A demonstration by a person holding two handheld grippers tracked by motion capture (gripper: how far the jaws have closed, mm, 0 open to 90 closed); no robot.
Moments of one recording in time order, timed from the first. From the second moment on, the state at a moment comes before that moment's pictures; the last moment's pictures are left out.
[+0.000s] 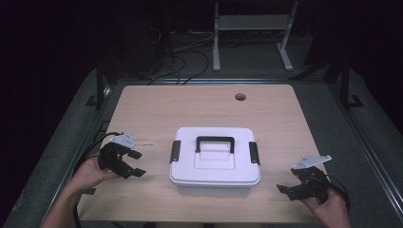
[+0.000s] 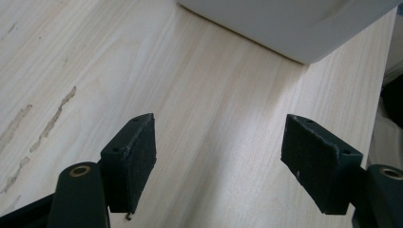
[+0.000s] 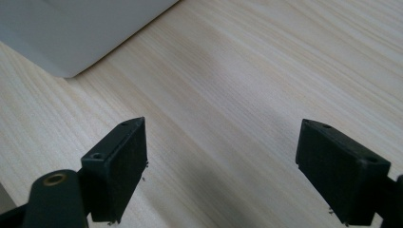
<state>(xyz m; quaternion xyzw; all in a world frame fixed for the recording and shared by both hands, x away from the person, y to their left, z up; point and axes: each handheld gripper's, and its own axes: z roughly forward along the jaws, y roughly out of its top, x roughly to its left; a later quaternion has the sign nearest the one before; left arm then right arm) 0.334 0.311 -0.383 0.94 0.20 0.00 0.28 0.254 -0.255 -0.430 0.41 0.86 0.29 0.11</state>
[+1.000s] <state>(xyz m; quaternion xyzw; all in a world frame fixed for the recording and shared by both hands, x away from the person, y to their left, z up) 0.310 0.339 -0.398 0.93 0.23 0.02 0.27 0.250 -0.257 -0.431 0.41 0.86 0.29 0.11</state>
